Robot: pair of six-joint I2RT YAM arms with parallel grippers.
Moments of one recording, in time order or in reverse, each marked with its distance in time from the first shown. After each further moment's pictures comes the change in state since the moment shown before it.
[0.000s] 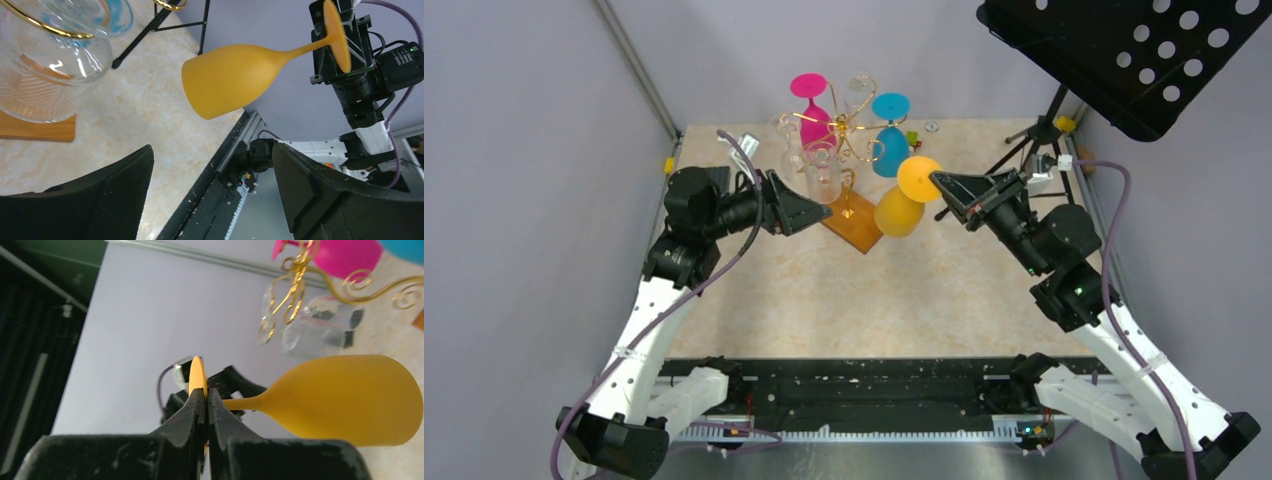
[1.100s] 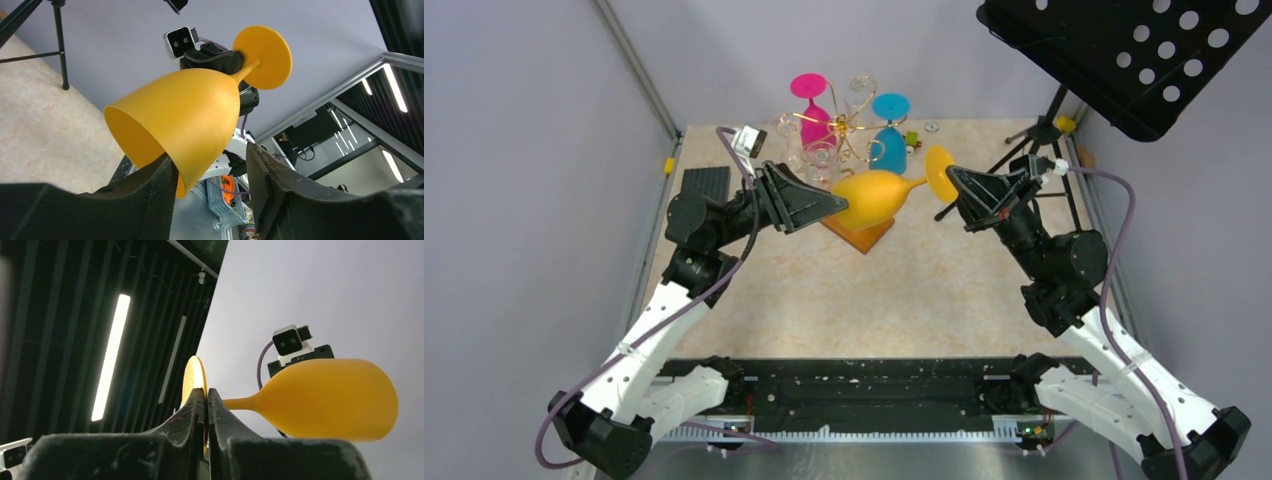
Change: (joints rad) left arm -0.218 -0.007 -0.120 0.674 -0.042 -0.627; right arm -0.005 -0.011 -0.142 0.562 -0.177 0.418
